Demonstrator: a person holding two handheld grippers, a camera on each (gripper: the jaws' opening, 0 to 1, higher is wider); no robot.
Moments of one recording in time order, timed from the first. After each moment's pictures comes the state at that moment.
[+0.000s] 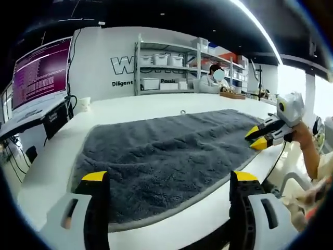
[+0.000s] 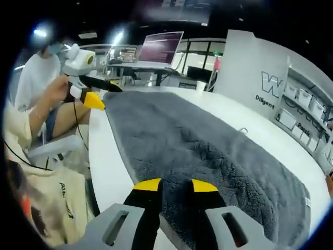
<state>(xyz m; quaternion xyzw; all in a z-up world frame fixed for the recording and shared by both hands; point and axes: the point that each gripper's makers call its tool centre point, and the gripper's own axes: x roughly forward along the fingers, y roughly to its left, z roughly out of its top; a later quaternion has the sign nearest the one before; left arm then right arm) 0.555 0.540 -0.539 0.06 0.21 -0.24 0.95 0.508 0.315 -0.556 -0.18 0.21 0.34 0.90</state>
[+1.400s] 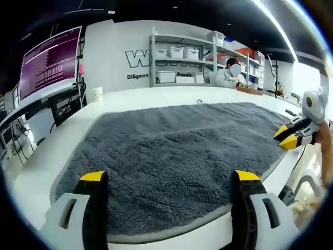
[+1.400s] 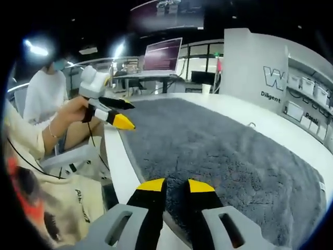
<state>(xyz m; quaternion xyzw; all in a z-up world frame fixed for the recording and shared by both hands) 0.563 0.545 -0.562 0.04 0.20 -0.20 0.96 0.493 0.316 -0.558 -0.12 0.20 0.38 0.90</state>
